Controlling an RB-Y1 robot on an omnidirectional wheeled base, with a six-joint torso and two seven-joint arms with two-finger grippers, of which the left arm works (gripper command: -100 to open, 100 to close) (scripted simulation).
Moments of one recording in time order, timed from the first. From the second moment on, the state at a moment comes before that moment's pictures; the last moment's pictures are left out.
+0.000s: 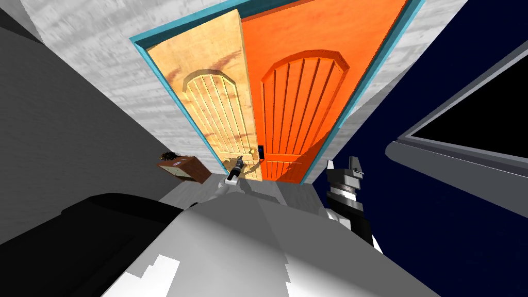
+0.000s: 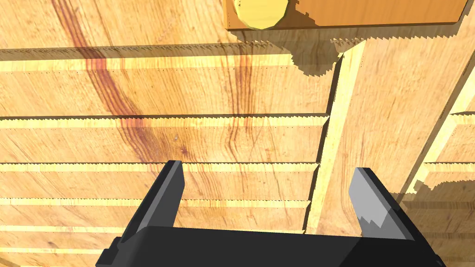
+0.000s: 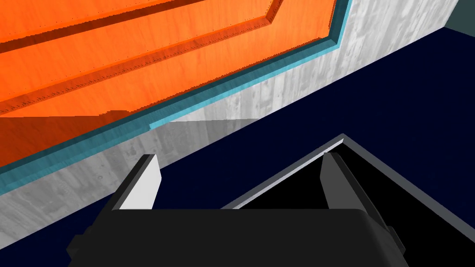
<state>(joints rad) -0.05 0.35 0.09 -1.06 0.09 -0.38 0.24</state>
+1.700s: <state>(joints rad) -0.06 0.34 0.09 -1.07 0.09 -0.38 0.23</state>
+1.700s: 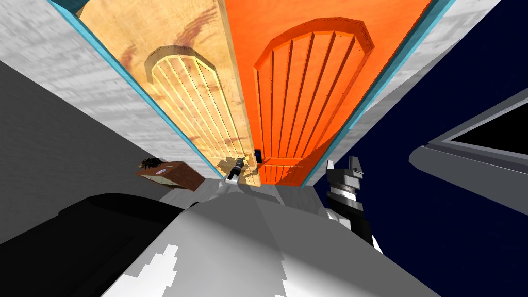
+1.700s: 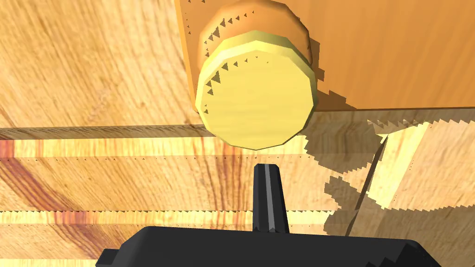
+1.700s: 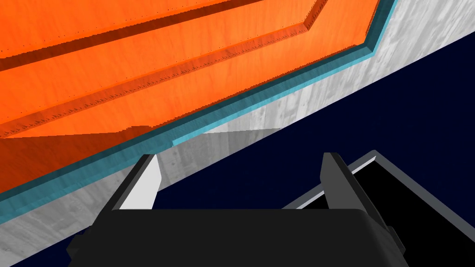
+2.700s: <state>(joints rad) -0.03 0.36 0.06 -1.11 0.09 -0.37 0.26</state>
